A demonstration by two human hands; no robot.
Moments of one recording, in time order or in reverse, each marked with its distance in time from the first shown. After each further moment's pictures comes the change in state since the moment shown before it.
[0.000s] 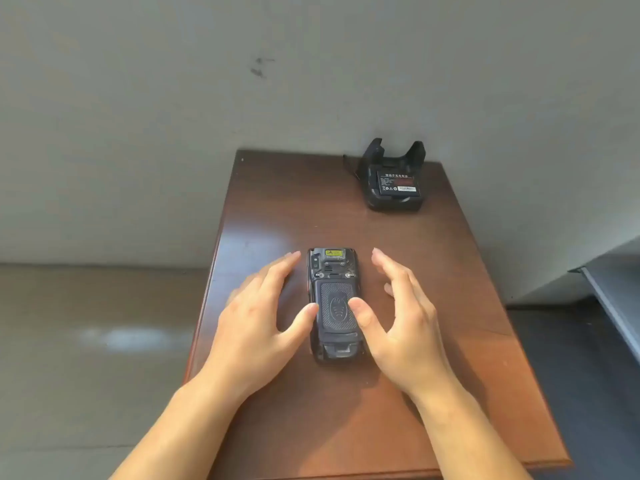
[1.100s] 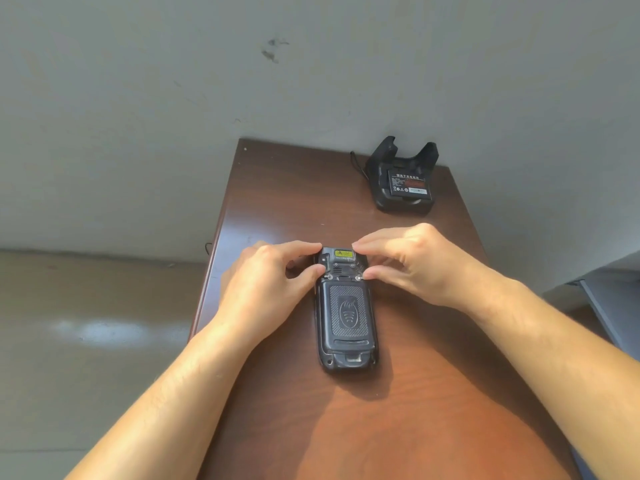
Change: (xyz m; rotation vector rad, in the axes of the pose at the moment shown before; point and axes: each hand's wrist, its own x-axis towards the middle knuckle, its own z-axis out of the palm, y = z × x) left_hand 0.055 -0.011 0.005 0.073 0.090 -0.045; right_hand 0.114 0.024 -0.031 -0.277 -0.514 -0.558
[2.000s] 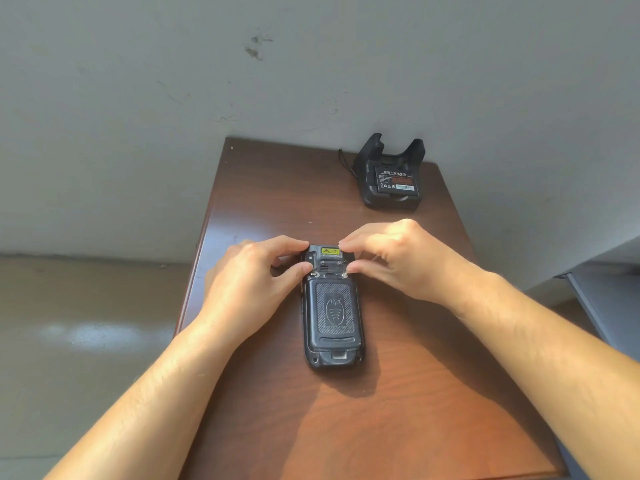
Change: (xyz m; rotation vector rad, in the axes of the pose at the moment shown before) left_hand 0.000 0.002 -0.003 -0.004 -0.009 0.020; right_hand 0.003 0.003 0.004 -0.071 0.052 -0.080
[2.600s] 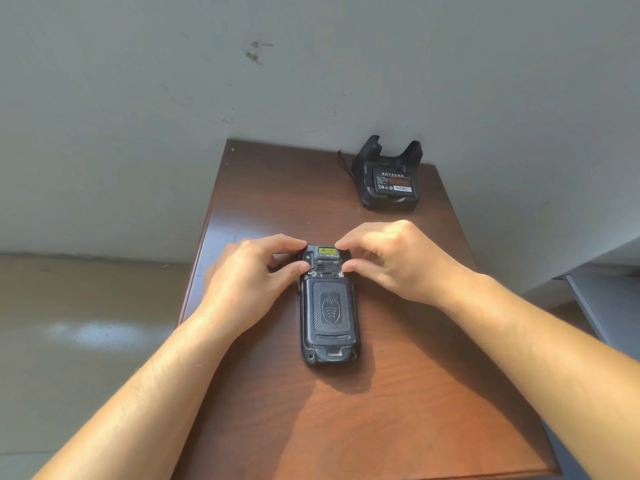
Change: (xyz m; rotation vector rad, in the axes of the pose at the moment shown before) left_hand 0.003 -0.001 -0.001 -0.031 -0.027 -0.015; right_hand 0.000 -0.010 -0.004 0.010 -0.019 0.139
